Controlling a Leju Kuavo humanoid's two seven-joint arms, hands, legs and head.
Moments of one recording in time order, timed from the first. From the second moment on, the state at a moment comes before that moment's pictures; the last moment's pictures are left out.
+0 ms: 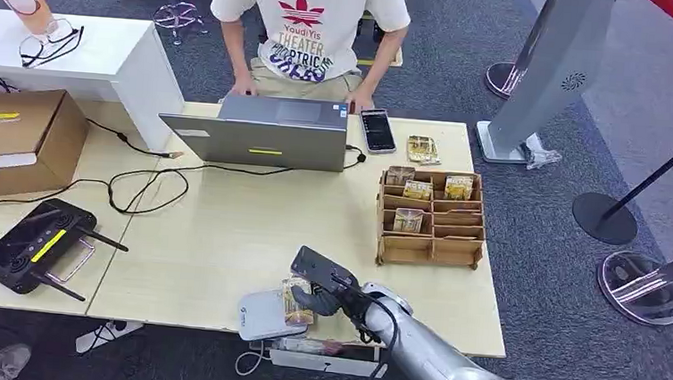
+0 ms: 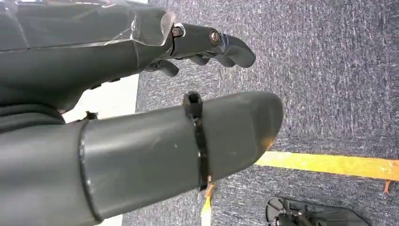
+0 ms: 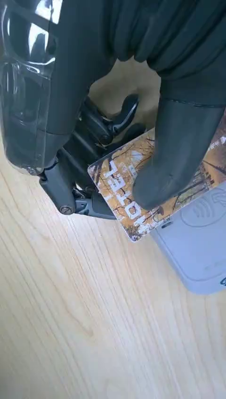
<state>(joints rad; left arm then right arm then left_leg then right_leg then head) -0.09 -0.12 0.68 -0.19 -0.91 0.33 0.12 -0.62 0.12 0.83 -0.42 -0.10 0.20 -0.24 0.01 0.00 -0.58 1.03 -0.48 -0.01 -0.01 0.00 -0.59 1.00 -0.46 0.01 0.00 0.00</state>
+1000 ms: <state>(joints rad) -0.10 -0.12 0.68 -0.19 -0.91 0.33 0.12 -0.68 0.12 0.98 -0.41 0.03 0.24 -0.18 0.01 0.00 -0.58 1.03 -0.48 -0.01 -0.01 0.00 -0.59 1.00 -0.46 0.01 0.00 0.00</state>
